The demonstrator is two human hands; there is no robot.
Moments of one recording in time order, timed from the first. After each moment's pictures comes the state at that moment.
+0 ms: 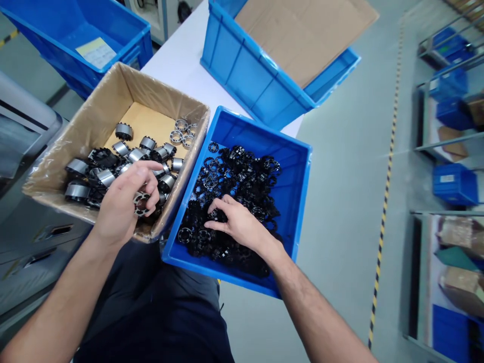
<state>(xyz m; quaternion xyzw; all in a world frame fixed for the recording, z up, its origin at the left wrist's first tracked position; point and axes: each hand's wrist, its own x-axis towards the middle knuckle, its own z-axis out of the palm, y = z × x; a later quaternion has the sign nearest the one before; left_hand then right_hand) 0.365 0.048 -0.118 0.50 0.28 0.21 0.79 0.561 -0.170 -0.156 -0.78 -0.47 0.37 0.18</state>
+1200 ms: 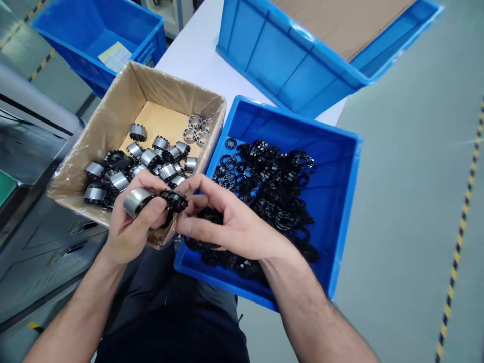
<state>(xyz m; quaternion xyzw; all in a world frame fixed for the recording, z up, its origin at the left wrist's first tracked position) 0.343 0.038 -0.128 0.60 0.19 0.23 0.75 0.529 -0.100 -0.099 -0.45 -0.31 0.62 0.56</state>
